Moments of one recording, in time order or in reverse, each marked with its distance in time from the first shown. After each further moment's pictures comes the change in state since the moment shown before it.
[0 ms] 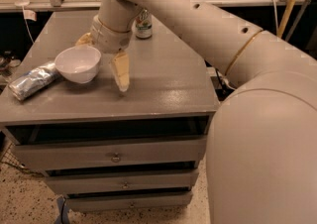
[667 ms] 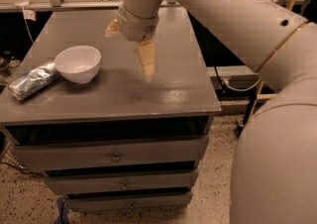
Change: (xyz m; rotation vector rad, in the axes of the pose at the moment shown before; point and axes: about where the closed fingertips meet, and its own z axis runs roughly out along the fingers) arm 0.043 0.039 -0.058 -0.005 0.166 0.168
